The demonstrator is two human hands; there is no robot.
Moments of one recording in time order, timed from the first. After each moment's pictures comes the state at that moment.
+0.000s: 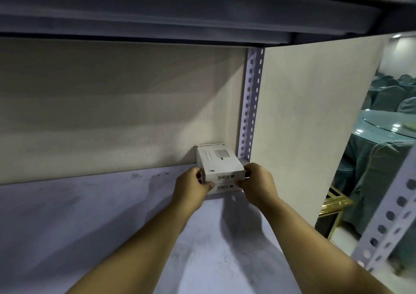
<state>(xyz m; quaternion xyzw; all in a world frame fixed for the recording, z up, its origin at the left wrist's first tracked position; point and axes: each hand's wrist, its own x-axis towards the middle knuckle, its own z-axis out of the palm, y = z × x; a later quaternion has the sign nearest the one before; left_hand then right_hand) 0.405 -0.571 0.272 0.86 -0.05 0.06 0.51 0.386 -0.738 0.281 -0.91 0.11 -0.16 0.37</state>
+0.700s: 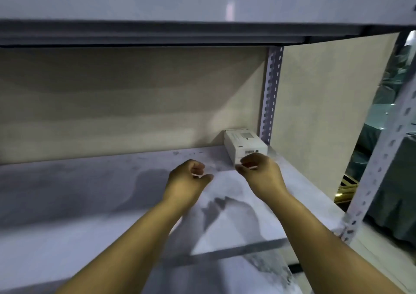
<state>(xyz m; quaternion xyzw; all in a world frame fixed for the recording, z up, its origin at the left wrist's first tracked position) 0.280 -0.466 0.298 0.87 -0.03 0.09 0.49 0.269 -0.653 0.303 -0.86 0.05 -0.19 0.47</state>
